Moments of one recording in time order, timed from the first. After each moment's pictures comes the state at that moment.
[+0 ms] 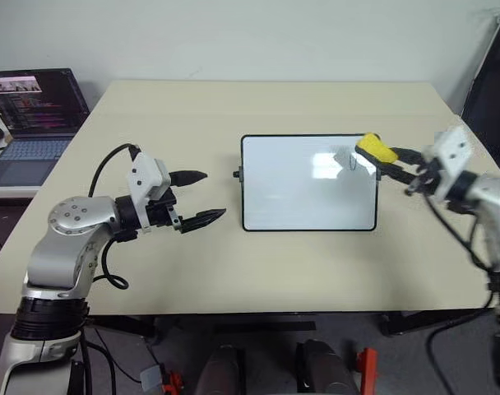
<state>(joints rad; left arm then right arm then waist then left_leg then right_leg) -0.38 0.75 0.10 -0.15 -0.43 0.36 -1.02 -0.52 -0.67 -0.11 0.10 0.17 0.19 0.73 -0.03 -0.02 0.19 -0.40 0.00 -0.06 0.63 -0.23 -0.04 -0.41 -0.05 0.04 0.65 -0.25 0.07</state>
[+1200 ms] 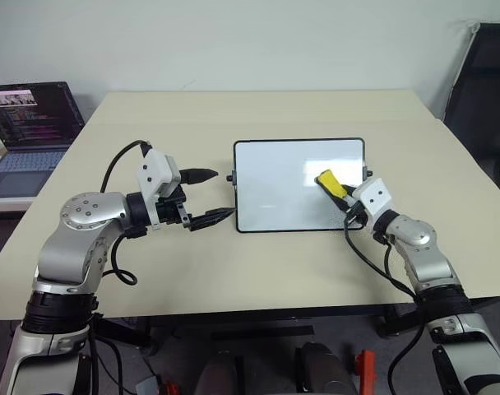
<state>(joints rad) -0.43 0.74 0.07 -0.15 -0.44 0.38 -1.02 -0.48 -0.45 0.07 0.36 0.00 -0.08 0.58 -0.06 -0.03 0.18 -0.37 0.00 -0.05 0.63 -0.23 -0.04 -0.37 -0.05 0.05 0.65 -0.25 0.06</state>
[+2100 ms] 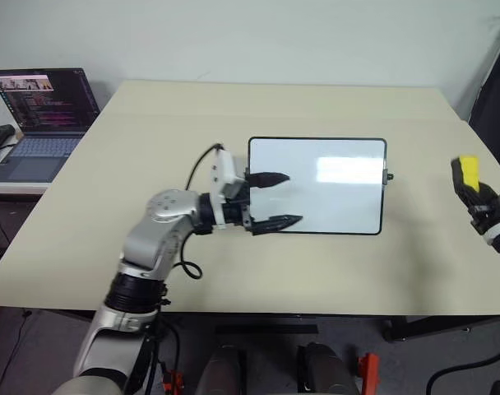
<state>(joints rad) -0.58 0.39 -0.16 -0.06 -0.42 0.33 -1.05 -0.18 -0.62 -0.55 0.11 0.39 0.36 0.45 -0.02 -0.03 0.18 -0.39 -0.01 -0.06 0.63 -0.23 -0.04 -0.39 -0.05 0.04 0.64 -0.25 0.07</state>
